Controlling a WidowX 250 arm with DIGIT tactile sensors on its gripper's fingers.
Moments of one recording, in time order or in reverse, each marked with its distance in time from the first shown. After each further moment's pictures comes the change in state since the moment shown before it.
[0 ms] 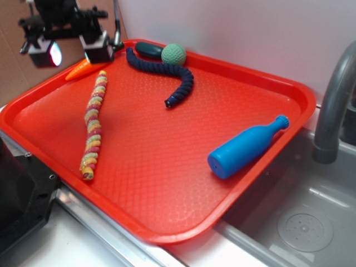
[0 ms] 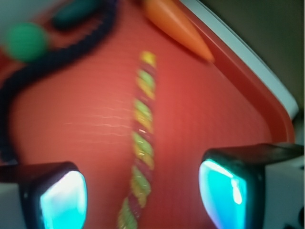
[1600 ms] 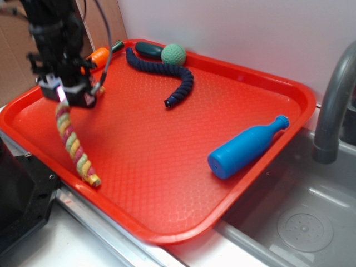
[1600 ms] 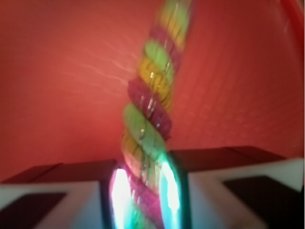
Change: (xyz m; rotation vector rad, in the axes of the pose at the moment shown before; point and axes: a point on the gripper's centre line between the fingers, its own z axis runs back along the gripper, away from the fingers) arm -0.045 -0.008 -0.001 -0.146 0.129 -0.581
